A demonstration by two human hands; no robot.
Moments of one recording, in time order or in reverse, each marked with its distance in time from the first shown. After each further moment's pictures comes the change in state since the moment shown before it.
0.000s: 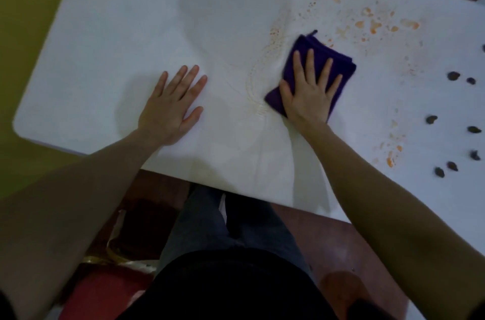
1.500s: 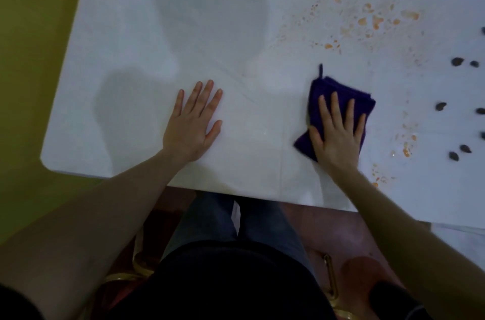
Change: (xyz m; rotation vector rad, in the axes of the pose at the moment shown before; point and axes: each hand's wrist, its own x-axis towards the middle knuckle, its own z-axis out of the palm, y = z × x) left_hand 0.002 -0.004 0.005 -0.020 -0.014 -0.002; right_hand -0.087 0.028 0.009 -0.014 0.024 0.034
